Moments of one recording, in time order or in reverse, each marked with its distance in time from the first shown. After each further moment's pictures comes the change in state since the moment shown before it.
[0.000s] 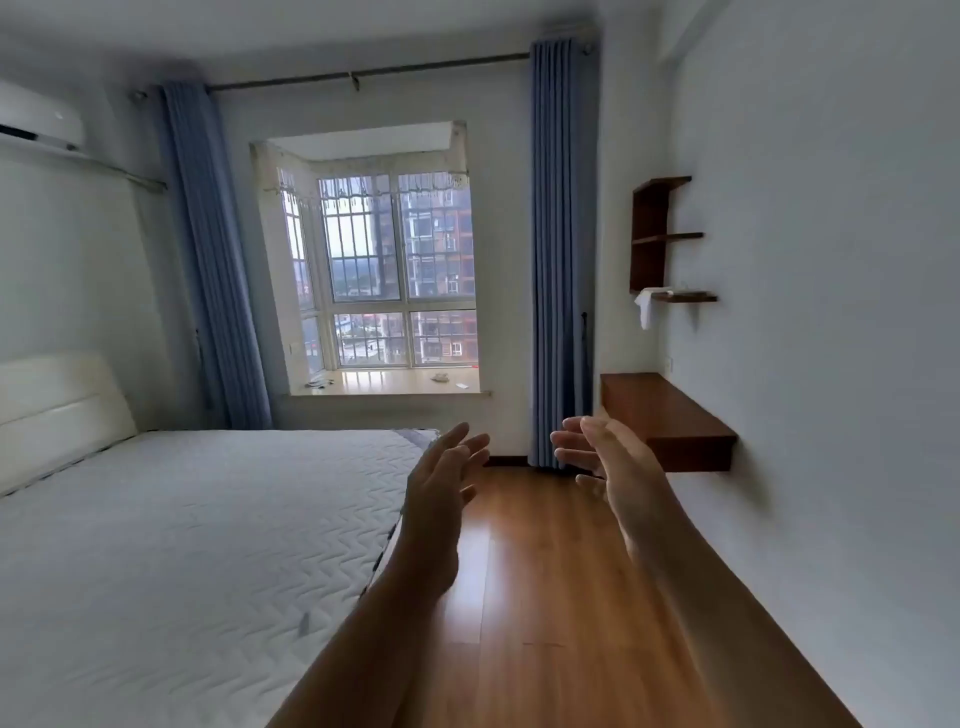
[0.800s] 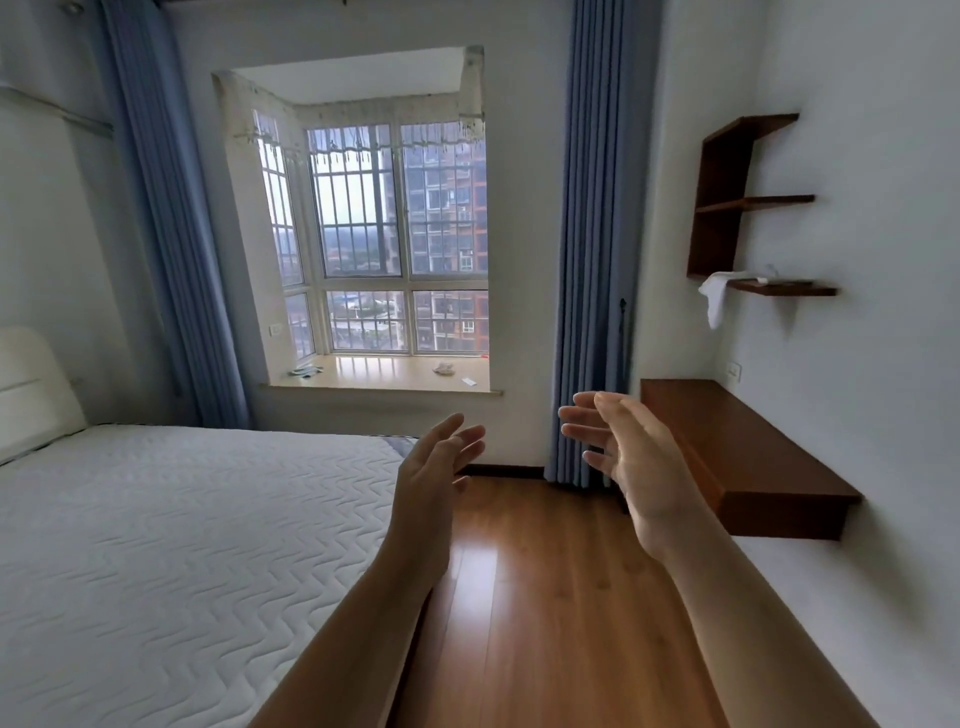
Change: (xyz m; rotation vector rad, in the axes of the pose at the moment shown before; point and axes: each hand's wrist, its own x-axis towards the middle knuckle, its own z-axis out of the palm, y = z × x) left_hand 0.425 -0.166 0.032 0.008 0.039 -0.011; right_hand 0.440 0.147 0.036 0.078 -0.033 -0.029
